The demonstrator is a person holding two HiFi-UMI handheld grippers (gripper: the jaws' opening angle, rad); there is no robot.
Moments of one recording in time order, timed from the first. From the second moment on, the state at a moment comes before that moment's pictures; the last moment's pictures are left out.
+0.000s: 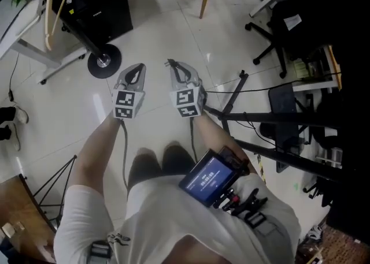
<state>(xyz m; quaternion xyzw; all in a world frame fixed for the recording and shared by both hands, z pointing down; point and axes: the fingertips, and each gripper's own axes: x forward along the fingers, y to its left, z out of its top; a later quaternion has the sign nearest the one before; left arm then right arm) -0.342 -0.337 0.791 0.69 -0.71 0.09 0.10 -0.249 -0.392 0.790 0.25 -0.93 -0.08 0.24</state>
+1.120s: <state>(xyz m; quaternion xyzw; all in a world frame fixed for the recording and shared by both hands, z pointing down) -0.229 -0.350 0.353 0.77 -0.64 -0.01 -0.04 -0.163 -0.379 0.273 0.33 -0.94 -0.08 0.07</state>
